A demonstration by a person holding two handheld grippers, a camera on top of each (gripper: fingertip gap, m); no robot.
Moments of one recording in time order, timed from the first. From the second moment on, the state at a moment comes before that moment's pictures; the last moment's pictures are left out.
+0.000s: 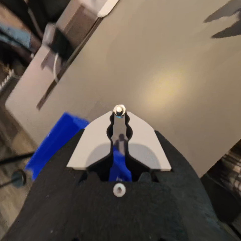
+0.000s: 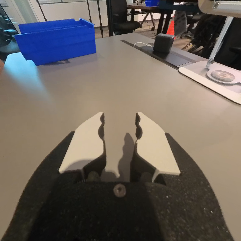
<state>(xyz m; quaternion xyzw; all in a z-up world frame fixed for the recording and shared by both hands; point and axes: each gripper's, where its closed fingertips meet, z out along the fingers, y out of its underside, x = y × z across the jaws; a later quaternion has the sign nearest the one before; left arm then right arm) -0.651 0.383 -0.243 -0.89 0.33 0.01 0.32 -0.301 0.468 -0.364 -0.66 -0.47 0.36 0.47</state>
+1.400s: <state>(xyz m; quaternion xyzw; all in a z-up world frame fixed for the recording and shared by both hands) -0.398 0.434 -0.374 -0.74 0.42 -0.37 0.38 -0.353 0.438 -0.412 -0.63 -0.64 0.33 0.31</state>
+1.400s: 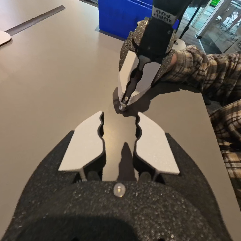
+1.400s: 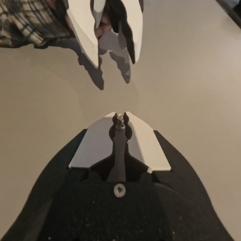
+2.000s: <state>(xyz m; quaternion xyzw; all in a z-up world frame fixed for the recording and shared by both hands) -0.366 0.426 -0.349 -0.69 0.40 -0.41 0.45 -0.391 0.422 -0.299 -0.58 -0.63 0.43 0.30</state>
